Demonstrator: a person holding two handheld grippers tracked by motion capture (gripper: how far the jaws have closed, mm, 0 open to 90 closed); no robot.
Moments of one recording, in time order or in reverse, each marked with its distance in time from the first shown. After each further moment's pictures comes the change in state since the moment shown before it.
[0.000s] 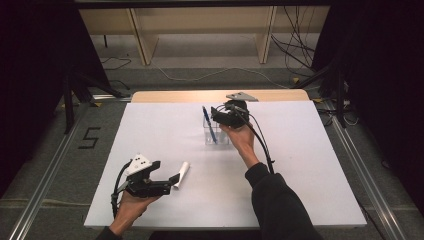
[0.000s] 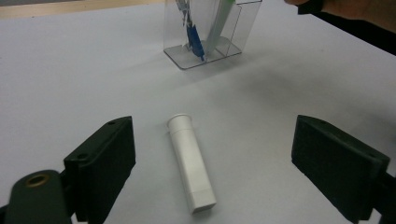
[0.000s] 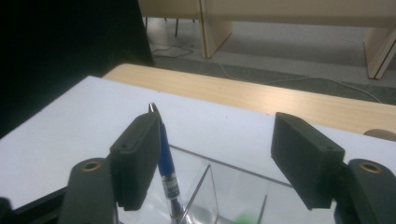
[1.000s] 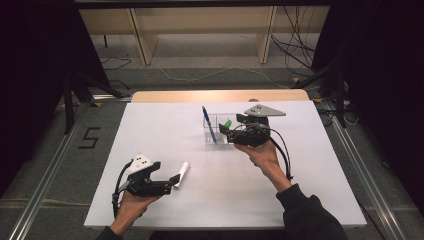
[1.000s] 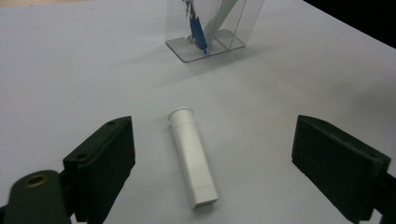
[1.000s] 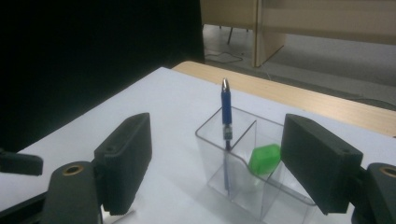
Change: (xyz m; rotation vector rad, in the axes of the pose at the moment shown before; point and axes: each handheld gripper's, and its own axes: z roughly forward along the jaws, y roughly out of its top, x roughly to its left) left arm 0.002 -0.001 0.004 0.025 0.010 -0.013; right arm 0.001 -0.017 -0.096 -0.028 0.232 -0.089
